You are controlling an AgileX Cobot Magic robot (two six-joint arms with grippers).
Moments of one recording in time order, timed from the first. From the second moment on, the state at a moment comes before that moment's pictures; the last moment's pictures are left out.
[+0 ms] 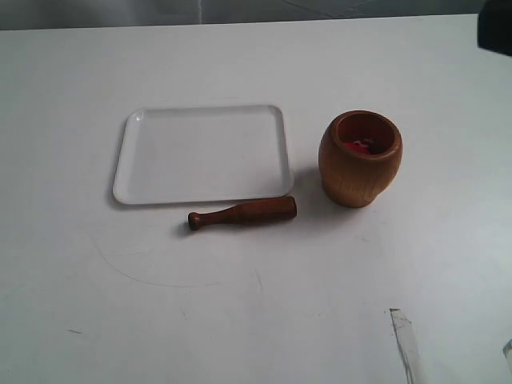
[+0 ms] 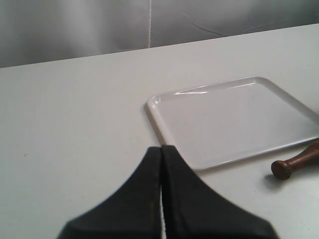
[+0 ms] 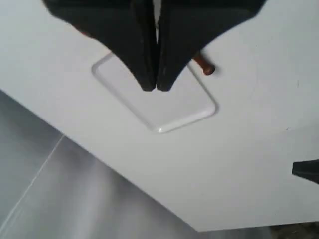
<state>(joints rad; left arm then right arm) 0.02 0.00 0.00 0.07 0.44 0.35 0.07 0.81 -0.84 1.05 1.10 -1.32</state>
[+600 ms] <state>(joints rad) 0.02 0.00 0.00 0.07 0.44 0.35 0.62 1.24 -0.85 0.79 0.59 -1.30</state>
